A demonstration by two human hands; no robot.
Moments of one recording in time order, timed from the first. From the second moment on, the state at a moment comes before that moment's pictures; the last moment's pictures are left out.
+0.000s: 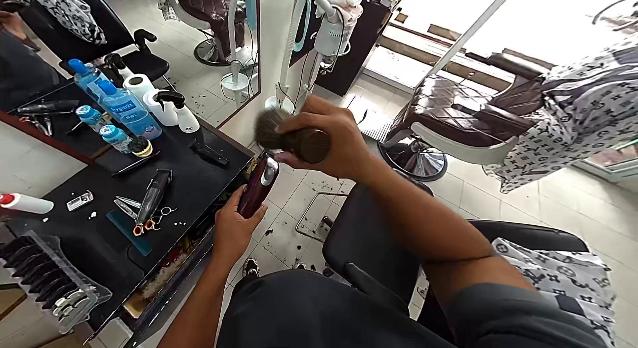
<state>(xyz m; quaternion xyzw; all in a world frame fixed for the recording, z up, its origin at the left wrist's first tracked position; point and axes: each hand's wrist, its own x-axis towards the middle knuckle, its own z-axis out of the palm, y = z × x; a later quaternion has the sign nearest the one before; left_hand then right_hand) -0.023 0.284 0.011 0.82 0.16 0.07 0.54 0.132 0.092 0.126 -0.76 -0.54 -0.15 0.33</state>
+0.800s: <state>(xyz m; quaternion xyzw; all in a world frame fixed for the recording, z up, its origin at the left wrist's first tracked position) -0.026 0.288 0.017 0.53 0.19 0.00 0.83 0.093 0.125 0.041 -0.70 -0.43 -0.37 0.44</state>
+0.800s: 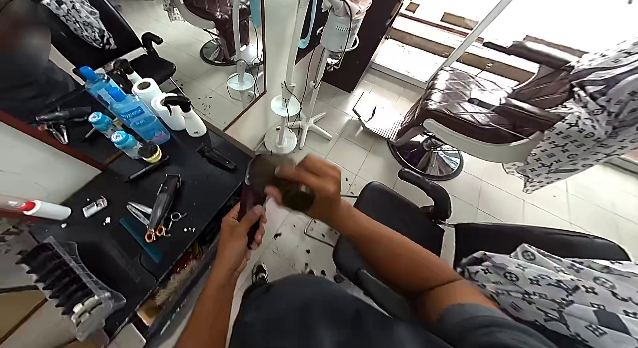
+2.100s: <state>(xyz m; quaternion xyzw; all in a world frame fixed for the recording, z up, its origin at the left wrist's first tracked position) -0.063 0.292 0.012 0.56 0.17 0.04 0.81 0.147 0.097 0.057 -0.73 -0.23 -0.32 0.56</state>
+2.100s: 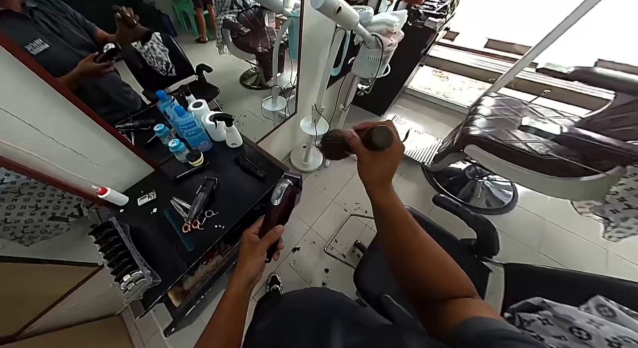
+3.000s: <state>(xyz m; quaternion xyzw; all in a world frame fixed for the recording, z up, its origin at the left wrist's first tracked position) -0.067 0.280 0.011 0.84 0.16 0.16 0.49 0.097 0.148 0.105 -0.77 -0.49 -0.31 0.27</state>
